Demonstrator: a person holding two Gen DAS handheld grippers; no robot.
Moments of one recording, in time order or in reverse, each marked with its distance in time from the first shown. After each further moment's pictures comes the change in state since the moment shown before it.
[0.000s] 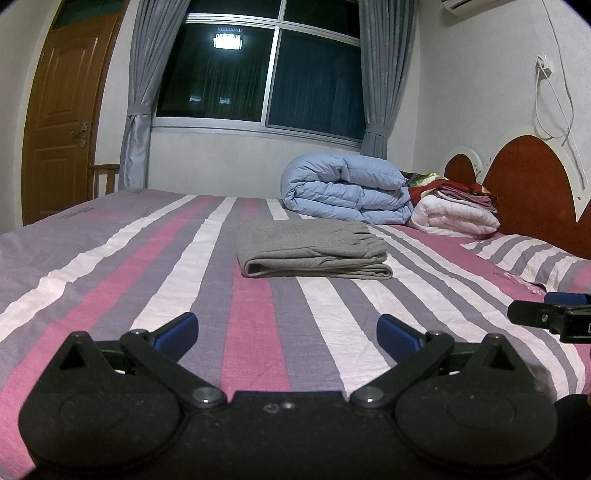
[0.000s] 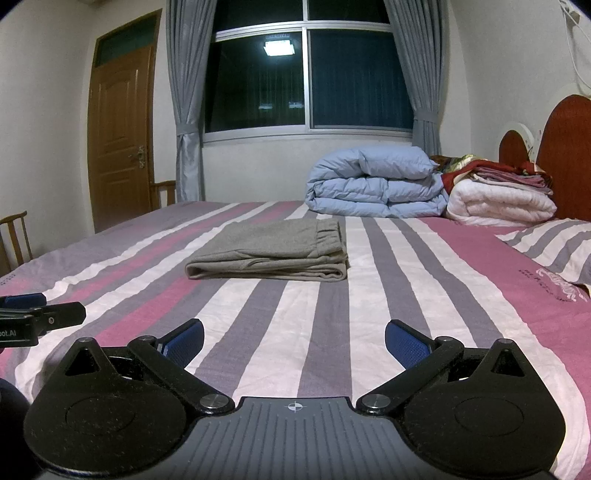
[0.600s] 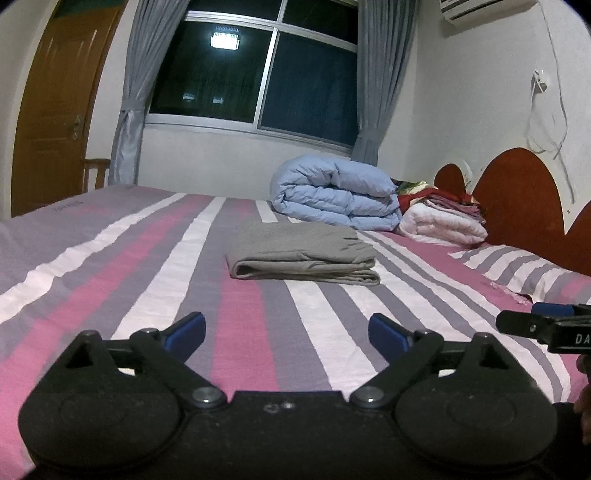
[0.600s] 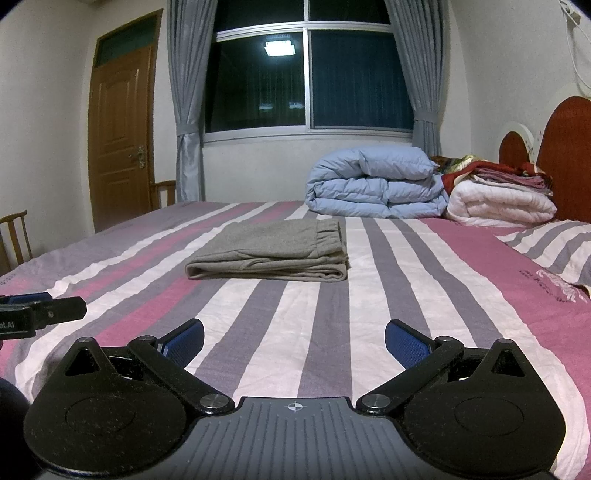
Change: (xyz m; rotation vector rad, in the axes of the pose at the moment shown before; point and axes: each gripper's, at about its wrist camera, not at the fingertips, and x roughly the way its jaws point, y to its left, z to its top) left arm -0.002 0.006 0.001 -0.037 -0.013 -0.056; right arm -0.001 0.000 0.001 -0.001 0.001 0.000
